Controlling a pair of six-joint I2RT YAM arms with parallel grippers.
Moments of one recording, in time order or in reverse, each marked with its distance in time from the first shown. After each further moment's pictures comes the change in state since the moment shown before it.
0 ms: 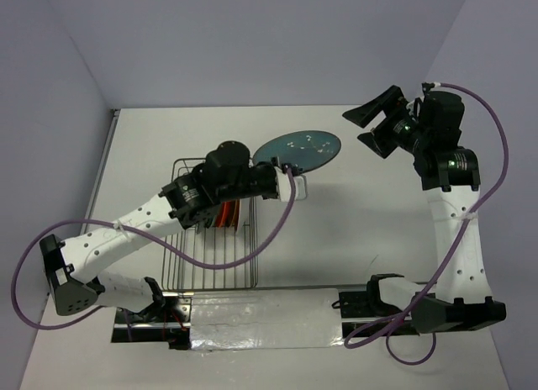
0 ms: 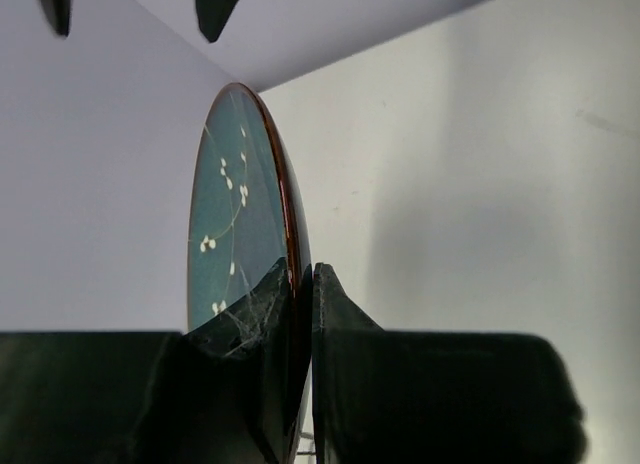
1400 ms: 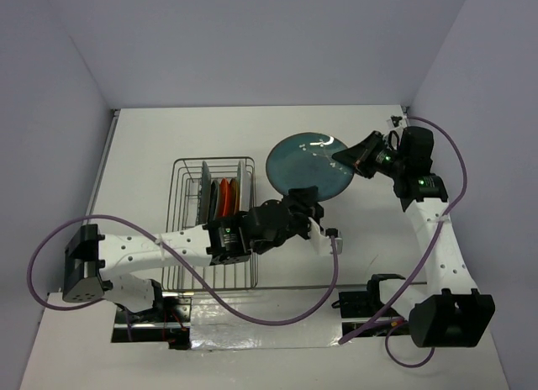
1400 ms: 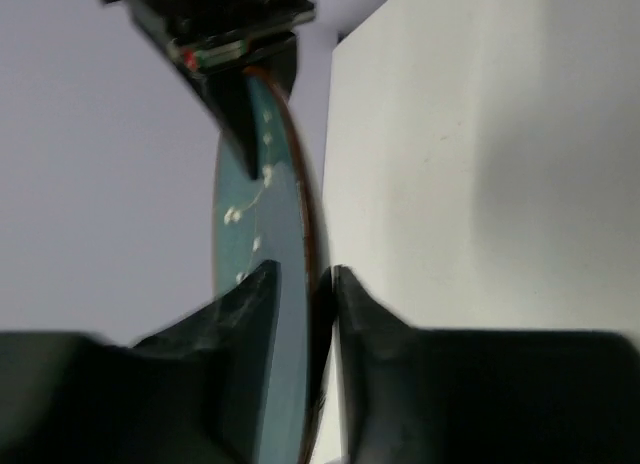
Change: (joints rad) left arm -0.341 0.087 -0.216 0.286 -0.563 0.386; right arm -0.046 -0.084 -0.536 0.397 -0.306 -0.083
